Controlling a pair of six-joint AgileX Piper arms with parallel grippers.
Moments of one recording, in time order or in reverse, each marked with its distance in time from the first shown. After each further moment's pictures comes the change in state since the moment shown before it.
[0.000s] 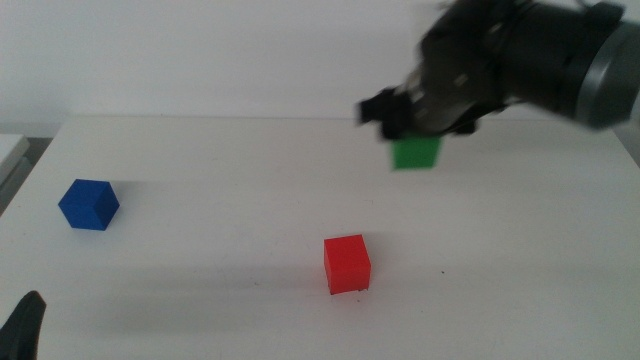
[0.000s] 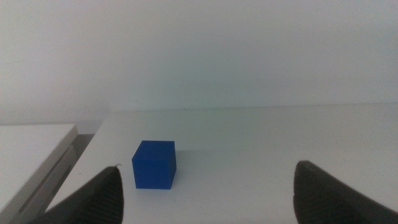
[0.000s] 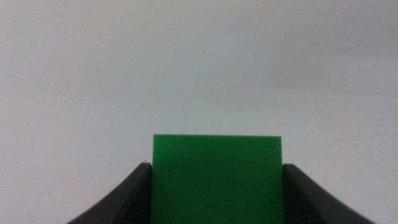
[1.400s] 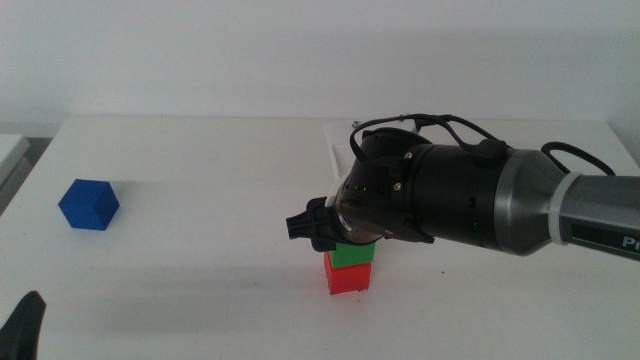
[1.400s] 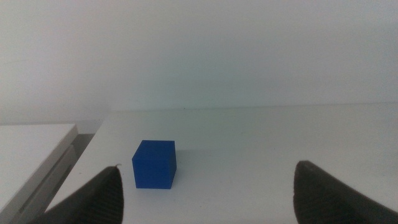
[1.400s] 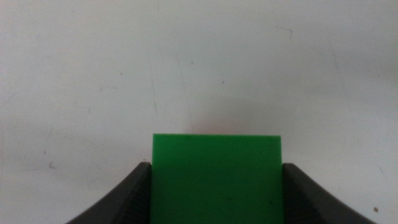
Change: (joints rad) left arm 0.000 0.000 0.000 0.000 0.000 0.000; right arm 0.231 0.029 0.247 -0.071 -0.175 0.220
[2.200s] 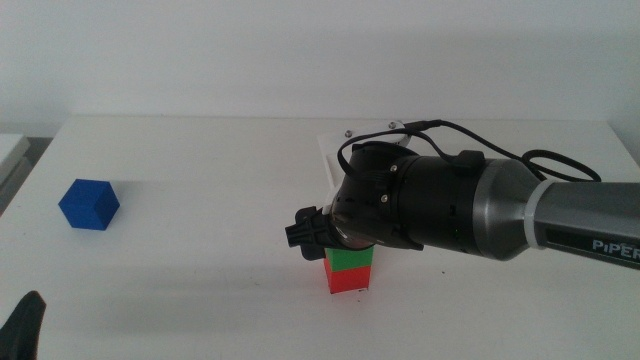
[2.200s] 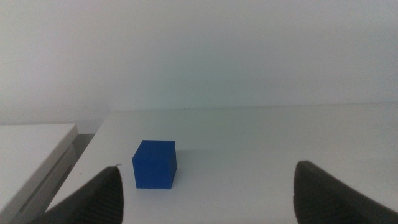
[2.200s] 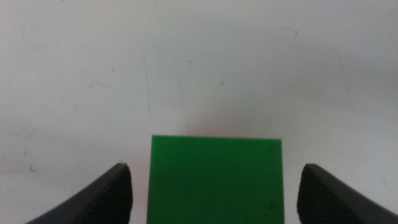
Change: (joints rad) left arm 0.000 0.000 0.000 0.000 0.000 0.000; right arm 0.000 0.040 0.000 -0.036 -0.018 0.004
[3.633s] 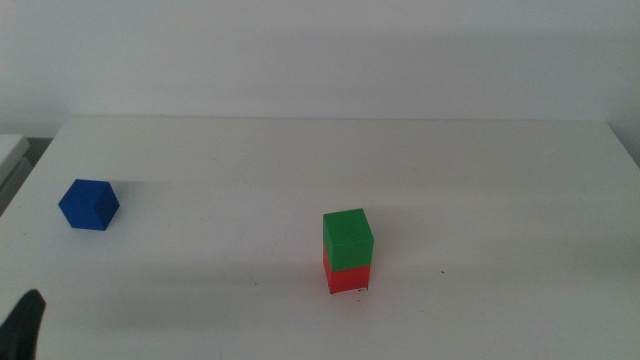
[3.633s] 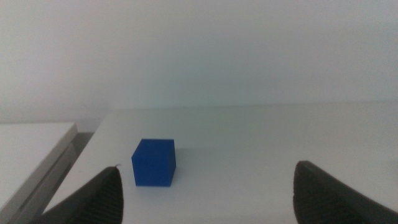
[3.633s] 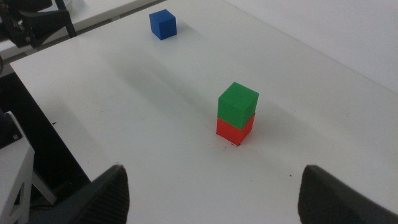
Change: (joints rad) left arm 0.000 0.008 -0.011 0.000 0.014 0.000; right arm 0.057 -1.455 0.448 0.480 0.264 -0.924
